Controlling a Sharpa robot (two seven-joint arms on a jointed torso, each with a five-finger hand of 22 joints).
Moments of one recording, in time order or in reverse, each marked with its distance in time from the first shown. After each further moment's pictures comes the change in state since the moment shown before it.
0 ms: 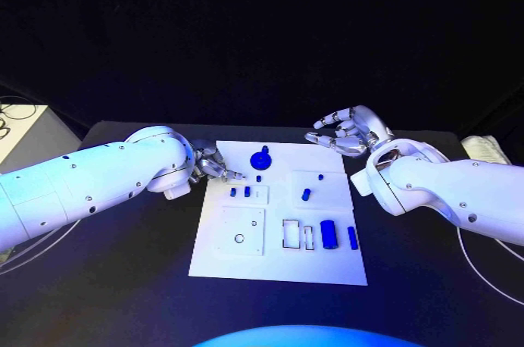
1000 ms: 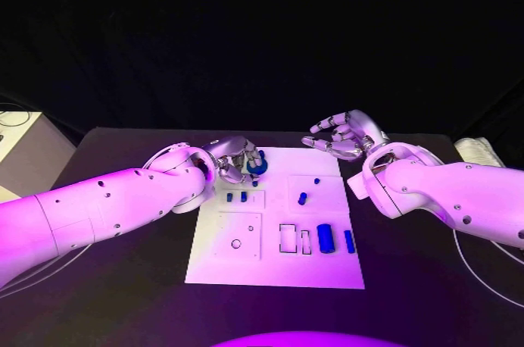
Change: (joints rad) left arm -0.055 0.104 -0.034 -0.058 -0.243 -0.336 0.473; left_hand 0.442 -0.089 0.201 -0.013 0.012 -0.196 0.086 -0.166 -0.320 -0.449 0.146 -0.465 -0.515 -0.503 0.135 -0.395 -0.565 0.086 -0.456 0.124 -0.476 -0.530; right arm 0.000 -0.004 0.000 -0.003 0.001 0.001 0.004; right_hand -0.004 0.004 -0.002 -0.002 0.000 0.000 0.000 0.000 0.000 -0.004 -0.004 -0.024 0.000 0.000 0.000 -0.004 0.000 0.000 0.000 0.000 -0.023 0.000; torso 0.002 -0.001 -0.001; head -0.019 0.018
